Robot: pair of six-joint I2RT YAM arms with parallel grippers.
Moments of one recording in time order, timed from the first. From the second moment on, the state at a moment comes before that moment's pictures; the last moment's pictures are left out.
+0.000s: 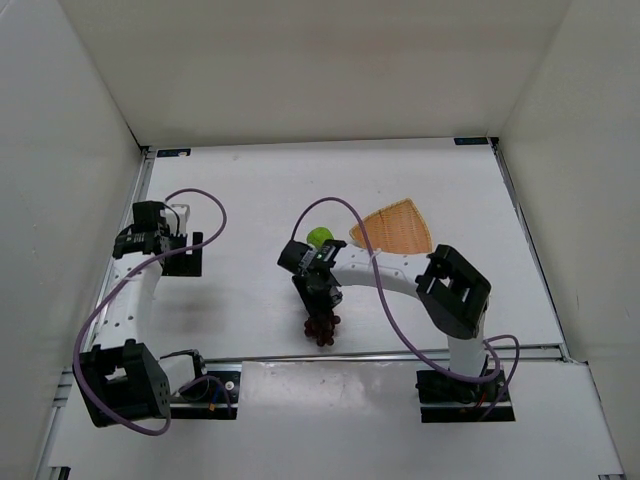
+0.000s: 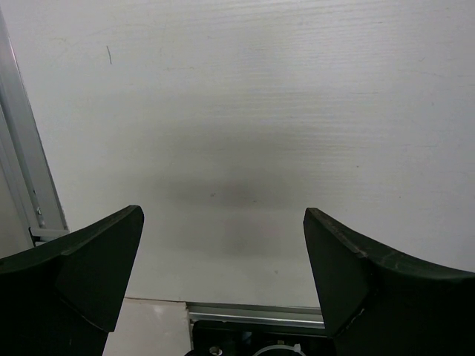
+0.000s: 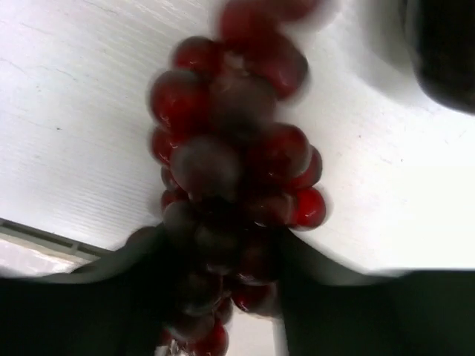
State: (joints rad) left arm 0.16 1.15 0.92 -0.84 -0.01 0.20; right arm 1.11 1.92 1.39 -0.84 0.07 0.55
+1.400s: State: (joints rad) left arm -0.67 2.24 1.99 -0.98 0.03 0.28; right arm 0.21 1.74 1.55 -0.88 -0.05 0.30
